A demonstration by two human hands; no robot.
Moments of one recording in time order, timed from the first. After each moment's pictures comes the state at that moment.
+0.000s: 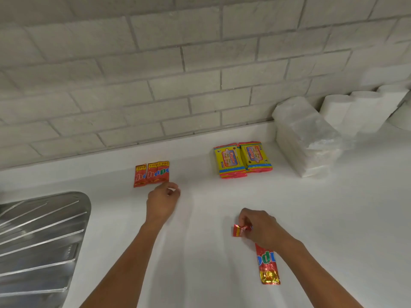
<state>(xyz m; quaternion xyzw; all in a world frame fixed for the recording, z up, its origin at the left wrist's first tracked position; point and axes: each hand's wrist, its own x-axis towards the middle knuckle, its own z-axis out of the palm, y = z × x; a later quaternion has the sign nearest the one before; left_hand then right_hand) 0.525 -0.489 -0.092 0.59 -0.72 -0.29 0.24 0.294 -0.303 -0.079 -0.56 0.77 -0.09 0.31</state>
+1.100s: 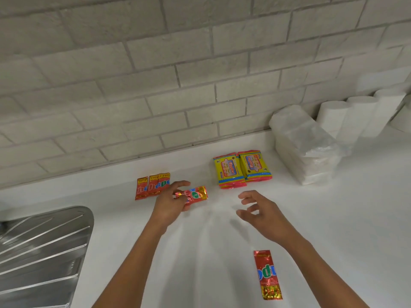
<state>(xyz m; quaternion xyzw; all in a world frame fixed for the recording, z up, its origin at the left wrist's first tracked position) 0.495 -0.472 -0.036 0.52 -0.63 -0.51 0.26 0.273 -0.315 -0.049 -0.47 0.72 -0.39 0.33</state>
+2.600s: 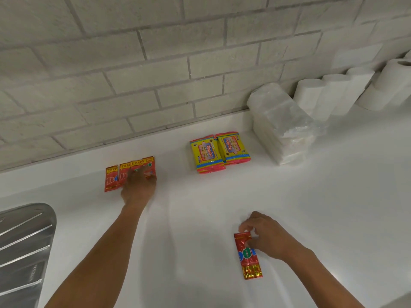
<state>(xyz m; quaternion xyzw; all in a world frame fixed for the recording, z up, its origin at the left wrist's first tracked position) 0.490 -0.548 -0.108 0.64 -0.74 -0.17 0.14 0.252 -0.252 -0.102 -0.55 0.77 -0.09 0.33</state>
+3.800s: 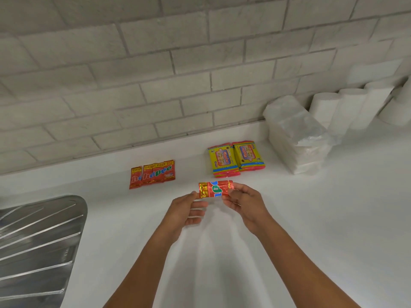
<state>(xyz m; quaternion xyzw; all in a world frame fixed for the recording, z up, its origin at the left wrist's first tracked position) 0.478 -0.422 -0.060 0.54 -0.49 -0.66 0.18 0.310 -0.336 -0.057 -0.11 0.57 -0.63 0.51</state>
